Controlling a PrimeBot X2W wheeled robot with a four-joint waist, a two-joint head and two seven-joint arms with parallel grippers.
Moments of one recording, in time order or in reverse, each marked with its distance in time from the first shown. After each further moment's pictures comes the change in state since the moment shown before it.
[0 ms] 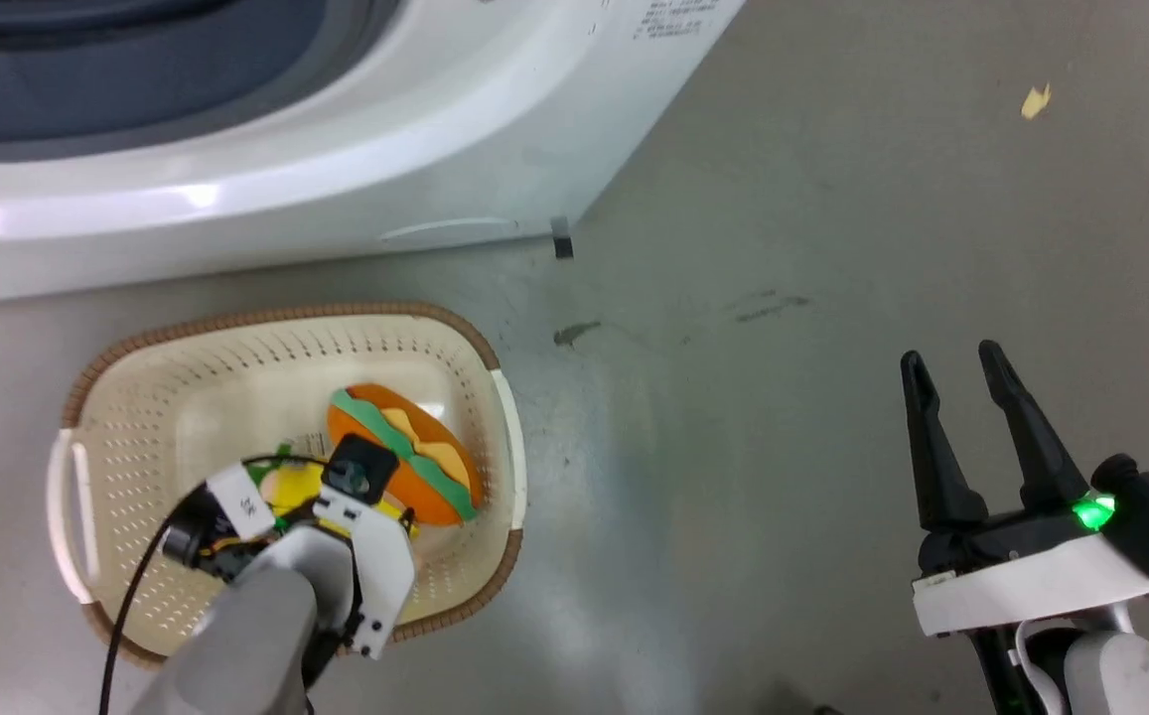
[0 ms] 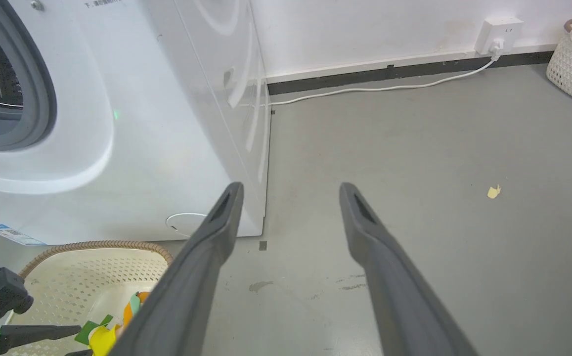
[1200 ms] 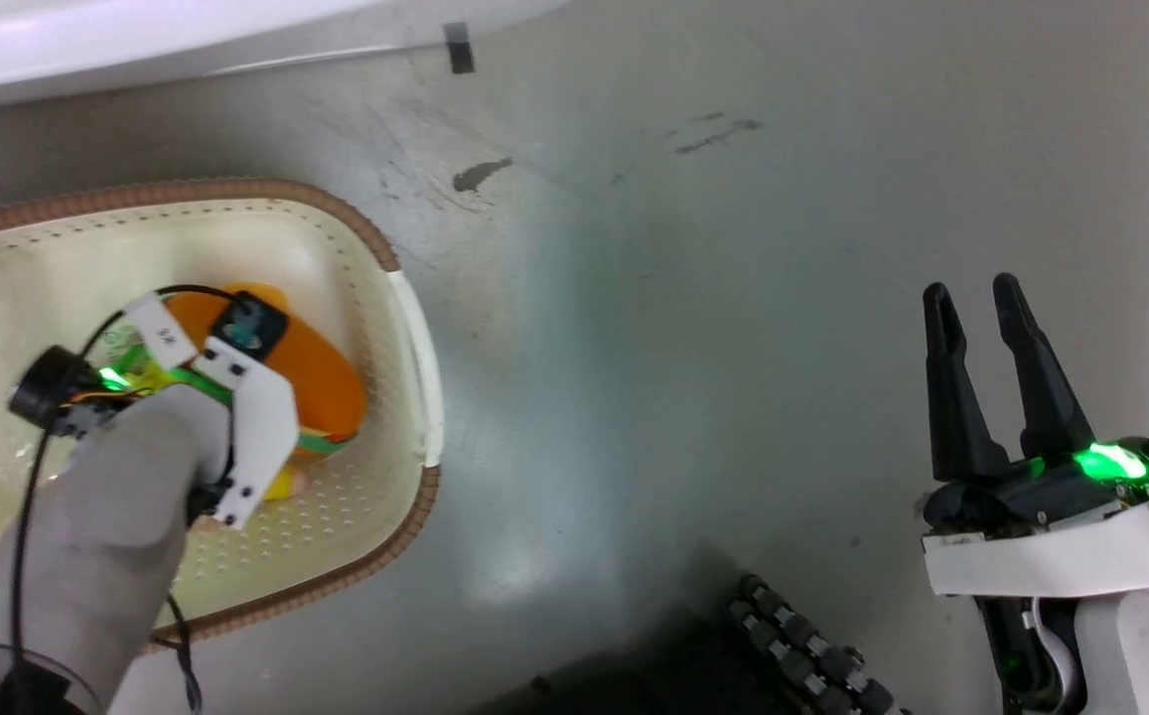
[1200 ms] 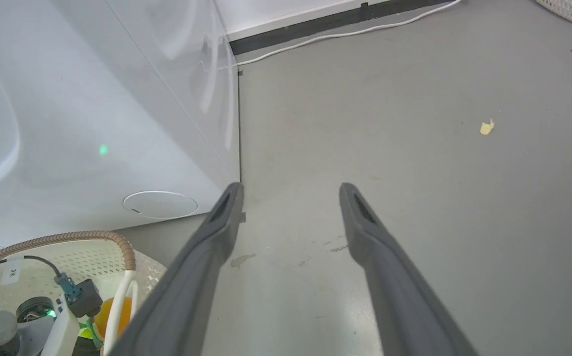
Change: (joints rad) left arm -0.405 0.142 -0.339 0.349 -0.173 -0.029 0.146; right arm -0.068 0.000 0.026 -0.029 0.180 0.000 -0.076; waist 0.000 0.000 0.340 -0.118
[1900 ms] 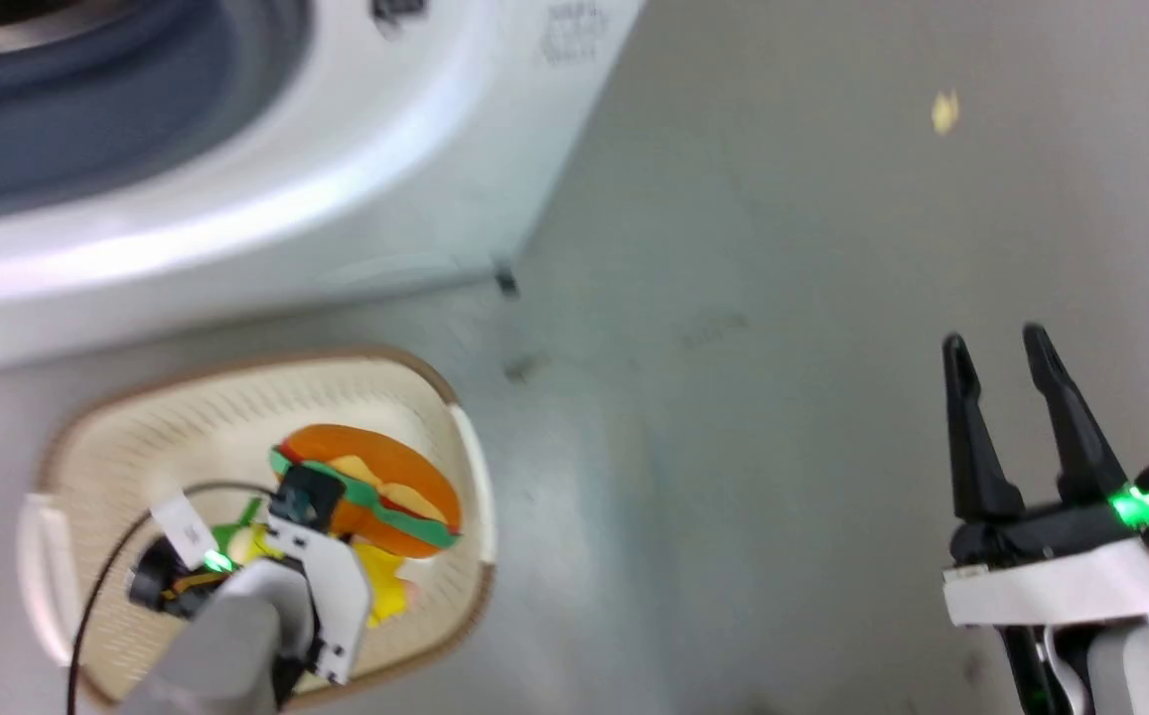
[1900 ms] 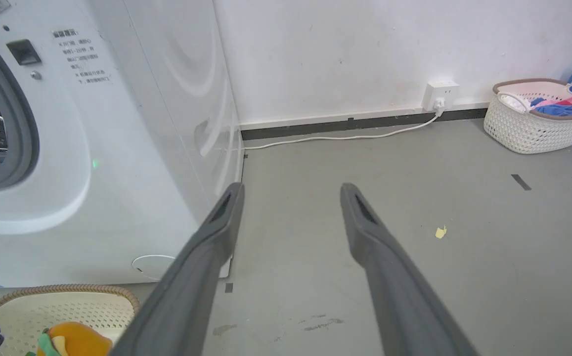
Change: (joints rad) left arm 0.231 -0.137 0.012 0.094 -0.184 0.004 -0.390; right arm 0.046 0.000 -0.078 0.055 -0.198 0.000 -0.019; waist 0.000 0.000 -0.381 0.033
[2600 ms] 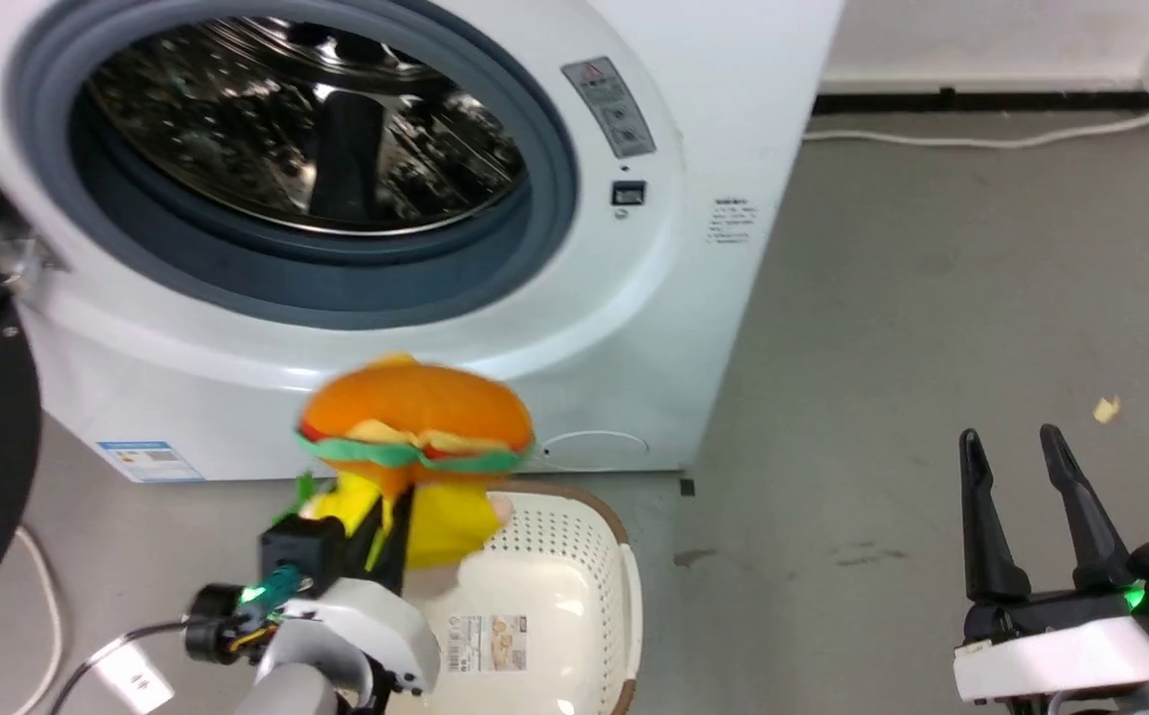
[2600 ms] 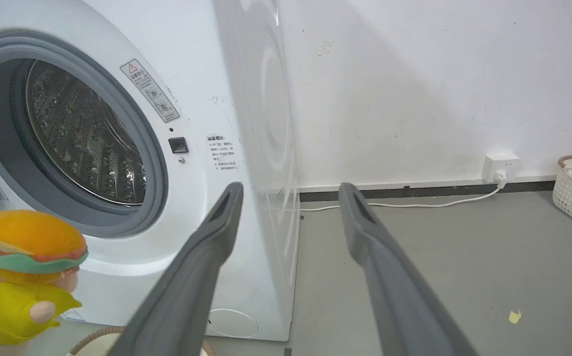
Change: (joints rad) left arm 0.387 -0.020 0.340 -0.686 0.034 0.164 -0.183; right arm 0.137 0.000 -0.033 0.007 -0.066 0.000 0.000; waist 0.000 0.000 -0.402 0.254
